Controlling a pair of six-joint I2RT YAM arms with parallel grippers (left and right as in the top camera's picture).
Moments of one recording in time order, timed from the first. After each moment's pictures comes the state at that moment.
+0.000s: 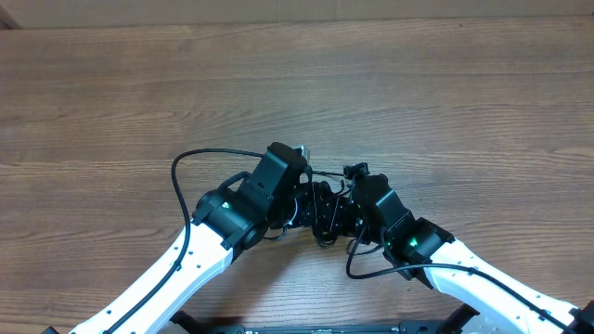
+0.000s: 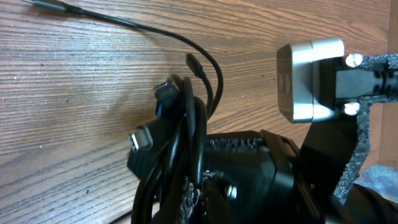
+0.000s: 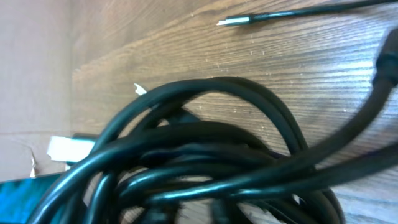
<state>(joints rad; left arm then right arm) -0.68 1.29 0.97 -0.63 0.24 -0.78 0.70 1.27 0.56 -0.01 -0.27 0.96</state>
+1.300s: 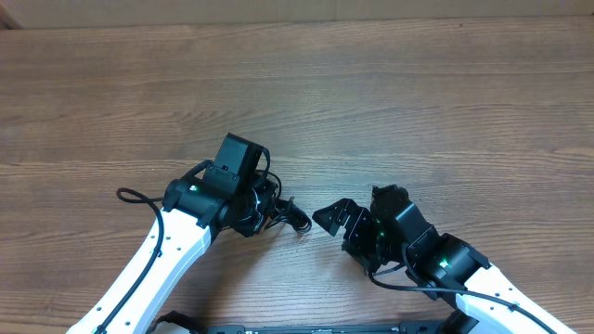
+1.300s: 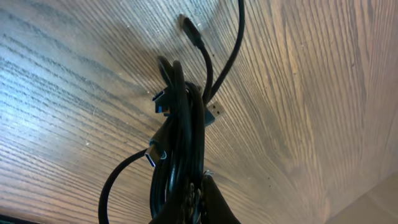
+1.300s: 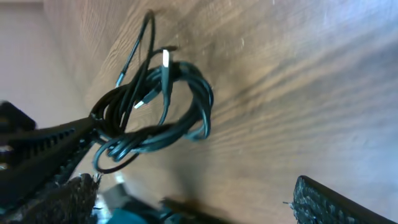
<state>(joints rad) -0.45 1.29 0.97 -0.86 0.20 -1.50 0.71 1.02 0.57 -0.36 -0.31 1.40</state>
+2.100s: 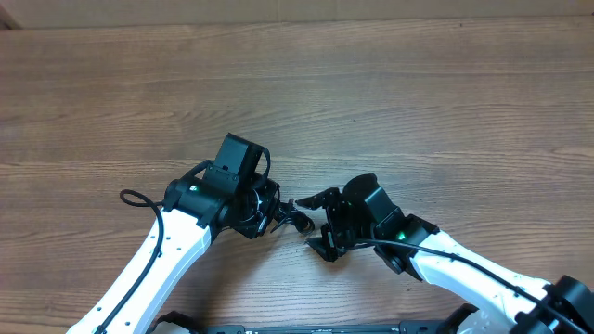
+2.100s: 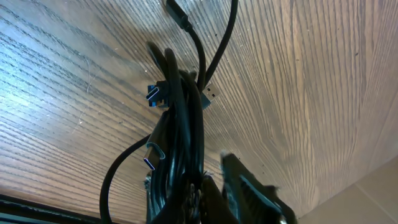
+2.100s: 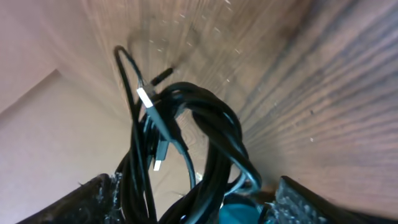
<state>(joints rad) -0.45 1.29 0.97 -0.86 0.26 -1.55 0.71 1.39 0.57 0.05 -0.45 1.97</state>
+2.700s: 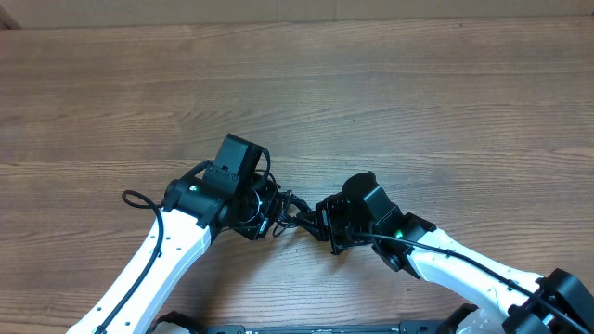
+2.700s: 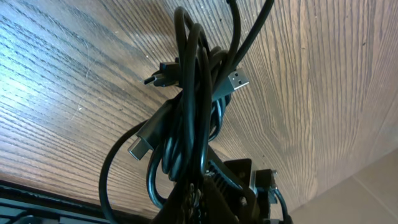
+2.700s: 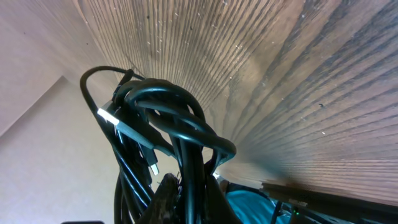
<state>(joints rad) -0.45 1.29 0.97 -0.87 0.31 -1.56 0.70 1.41 0.57 0.09 -0.46 2.04</state>
